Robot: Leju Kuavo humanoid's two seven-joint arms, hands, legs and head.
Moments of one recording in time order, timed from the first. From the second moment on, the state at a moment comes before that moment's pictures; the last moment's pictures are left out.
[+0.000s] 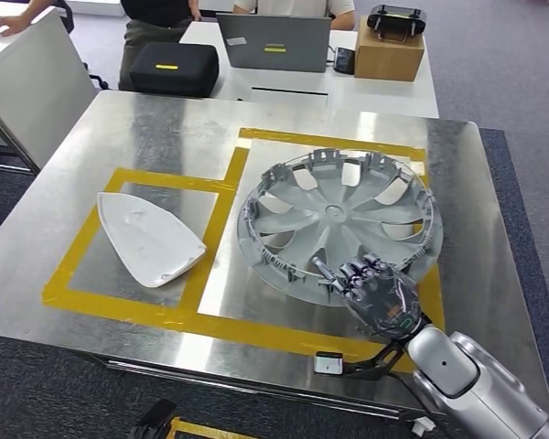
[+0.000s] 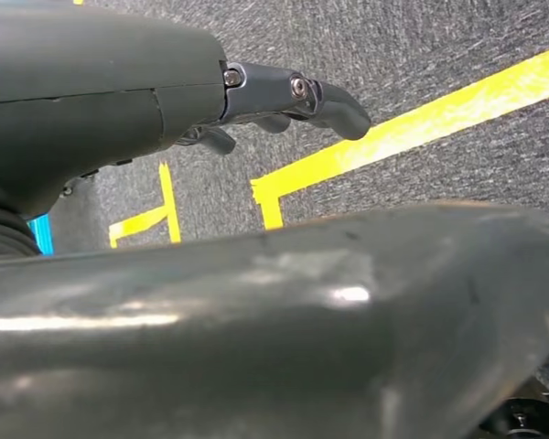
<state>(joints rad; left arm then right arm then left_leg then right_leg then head) -0.23 0.03 -1.34 -0.15 0.82 0.21 0.25 -0.39 -0.35 0.82 -1.38 1.50 -0.69 -0.02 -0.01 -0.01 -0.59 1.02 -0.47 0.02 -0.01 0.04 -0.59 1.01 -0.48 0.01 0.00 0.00</state>
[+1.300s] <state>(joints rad) -0.19 0.03 -1.34 -0.15 0.90 0.24 0.22 -0.32 -0.32 0.69 -1.41 1.03 -0.33 -0.05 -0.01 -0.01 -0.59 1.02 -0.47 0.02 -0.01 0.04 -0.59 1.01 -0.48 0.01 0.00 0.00</state>
